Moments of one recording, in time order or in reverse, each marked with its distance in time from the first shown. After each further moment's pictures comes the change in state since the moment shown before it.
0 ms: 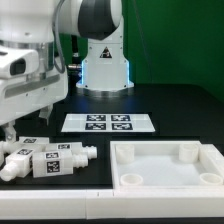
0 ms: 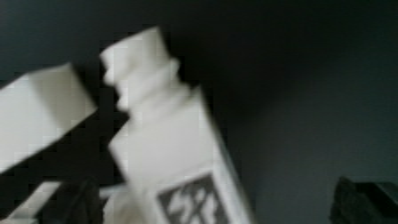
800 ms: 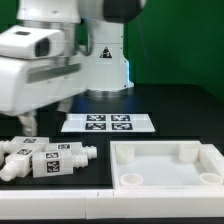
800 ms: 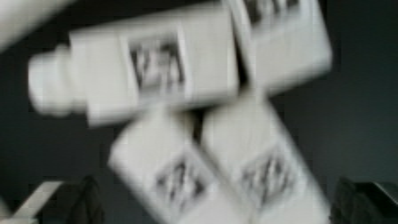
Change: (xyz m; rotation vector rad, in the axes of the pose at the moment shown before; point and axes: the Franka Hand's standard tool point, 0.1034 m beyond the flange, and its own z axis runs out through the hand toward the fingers) arm 0.028 0.013 -0.028 -0.041 0.027 0.033
